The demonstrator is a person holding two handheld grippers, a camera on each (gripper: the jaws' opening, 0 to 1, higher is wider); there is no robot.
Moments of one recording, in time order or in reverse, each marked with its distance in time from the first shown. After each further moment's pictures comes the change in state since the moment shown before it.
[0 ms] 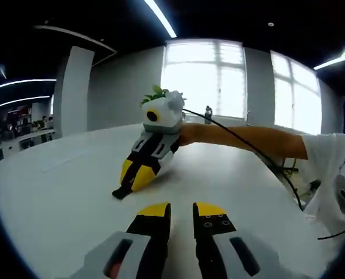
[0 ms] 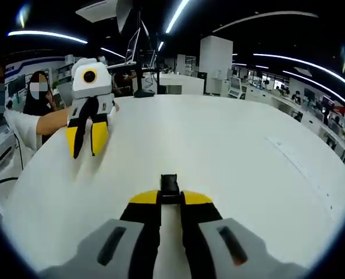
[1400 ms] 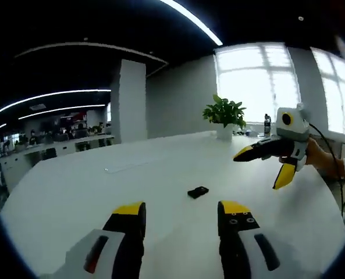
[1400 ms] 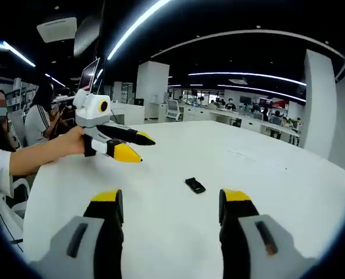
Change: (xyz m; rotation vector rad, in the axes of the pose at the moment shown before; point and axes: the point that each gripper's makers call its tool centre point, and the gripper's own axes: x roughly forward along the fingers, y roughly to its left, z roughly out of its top) left arm -0.053 0.101 0.020 0.002 -0.087 0.540; right arm -0.071 0.071 0.028 0.135 -0.177 -0.533
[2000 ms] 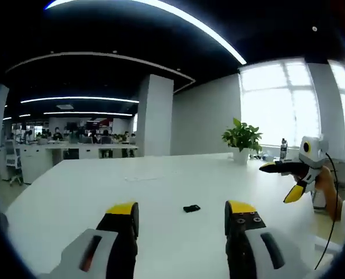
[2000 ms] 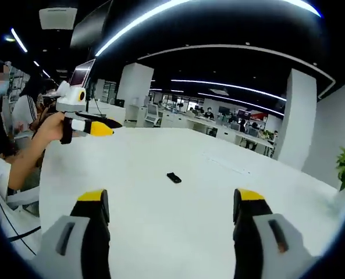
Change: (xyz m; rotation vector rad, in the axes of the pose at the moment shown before) left arm -0.083 -0.037 0.042 -0.155 -0.149 0.099; right arm -0.086 0.005 0.015 -0.051 -0.039 -0.175
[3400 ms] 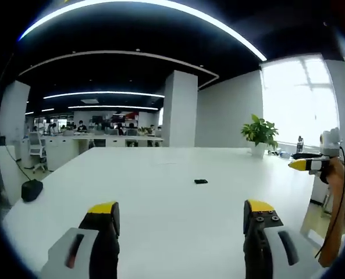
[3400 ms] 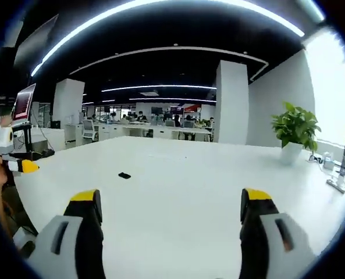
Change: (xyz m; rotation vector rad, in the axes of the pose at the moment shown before) left arm -0.098 -0.005 -0.042 -0.042 0.039 0.220; right arm -0.102 -0.046 -0.030 0.264 0.009 -0.522
